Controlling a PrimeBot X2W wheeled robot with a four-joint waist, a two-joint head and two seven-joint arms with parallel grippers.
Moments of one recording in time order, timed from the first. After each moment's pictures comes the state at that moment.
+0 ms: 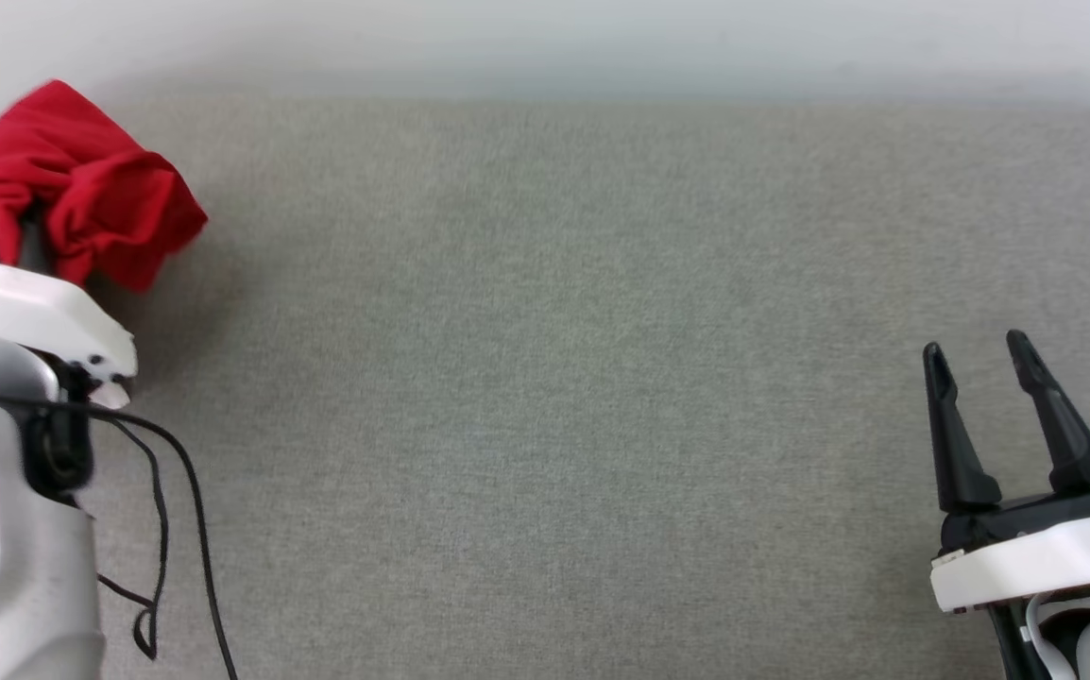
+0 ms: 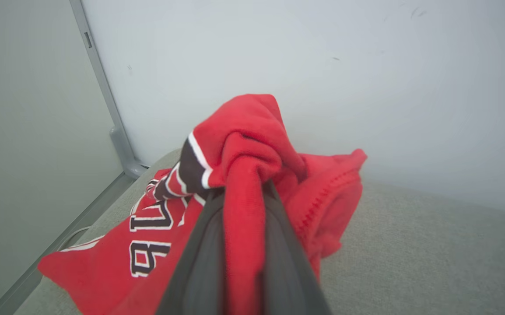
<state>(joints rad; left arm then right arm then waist) -0.57 0.31 0.19 0.38 -0.28 0.01 0.09 -0.06 -0.14 -0.03 -0.11 0.18 0.13 -0.12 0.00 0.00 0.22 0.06</state>
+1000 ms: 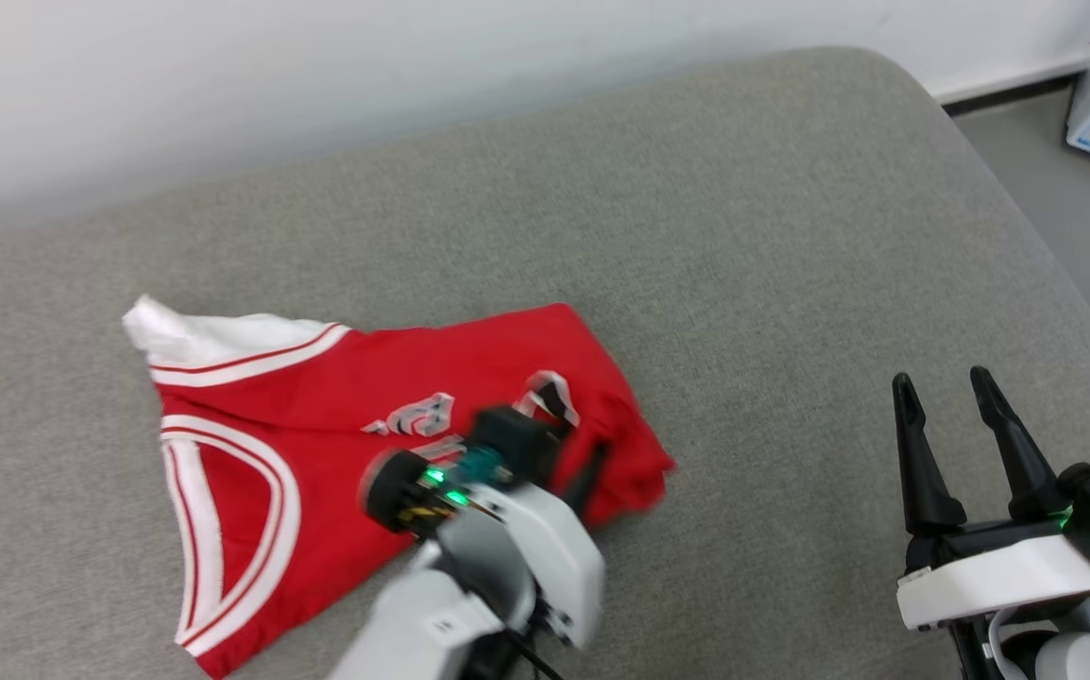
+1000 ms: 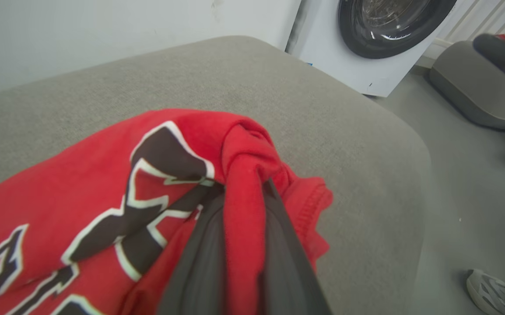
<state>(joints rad) -0.31 0.05 -0.43 0.18 -0.28 -0.11 0.14 -0.03 -0.06 -0.03 -0.06 0.19 0.13 -0.13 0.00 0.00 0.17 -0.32</state>
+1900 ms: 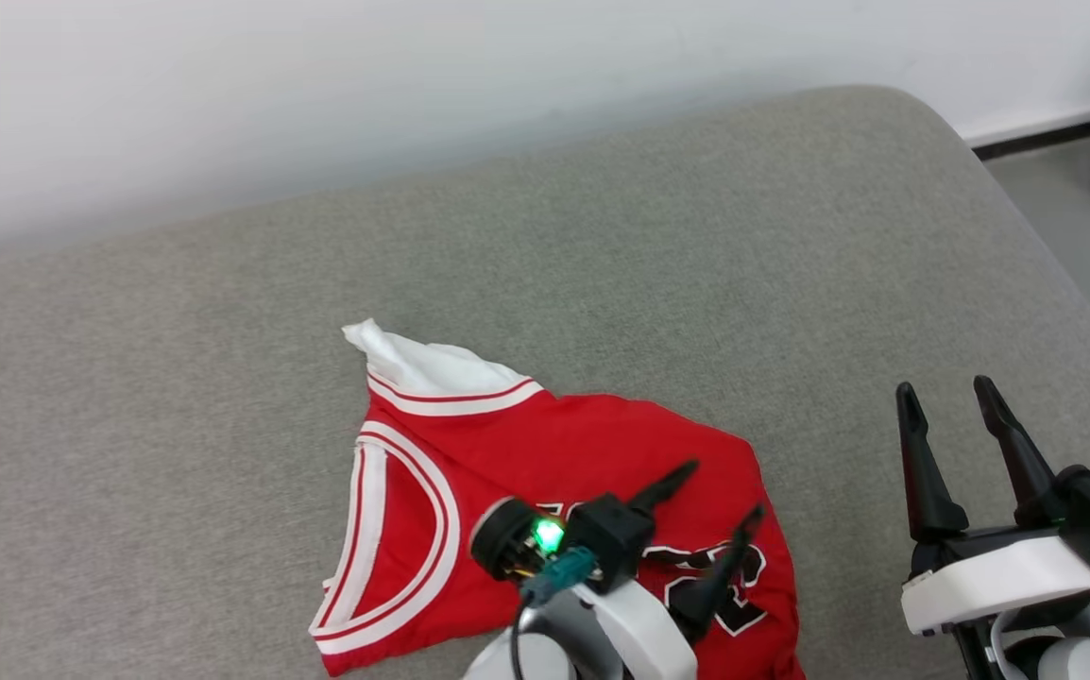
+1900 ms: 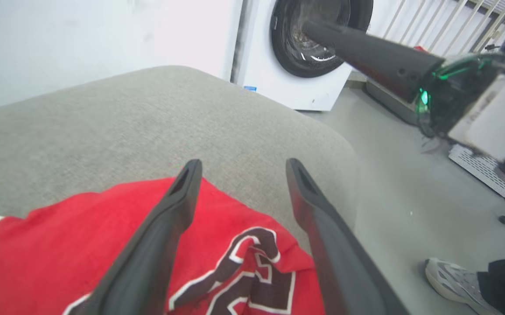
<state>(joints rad) -0.35 0.05 -0.82 0.31 -0.41 -0.04 -0.13 -0.05 -0.06 -0.04 -0.02 0.17 0.13 -0.13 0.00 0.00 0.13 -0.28</state>
